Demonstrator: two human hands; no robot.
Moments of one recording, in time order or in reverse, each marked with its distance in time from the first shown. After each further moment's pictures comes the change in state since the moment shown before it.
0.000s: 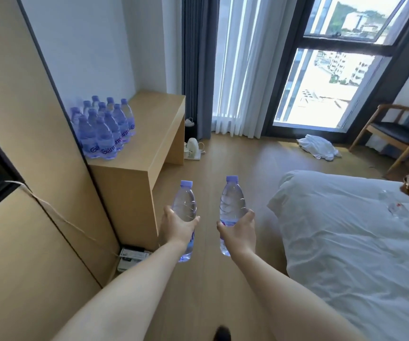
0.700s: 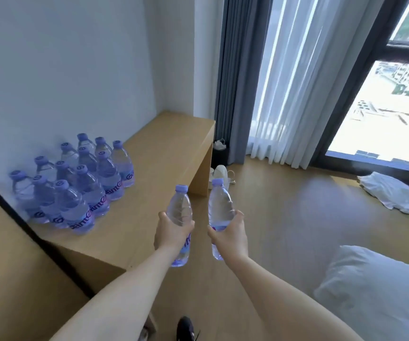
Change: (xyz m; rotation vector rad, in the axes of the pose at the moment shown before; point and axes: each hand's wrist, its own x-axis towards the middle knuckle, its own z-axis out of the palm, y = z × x) left_hand 0.399 0.133 0.102 -0.038 0.107 -0.144; right_hand 0.411 -0.115 0.178 0.081 -0.346 -0.095
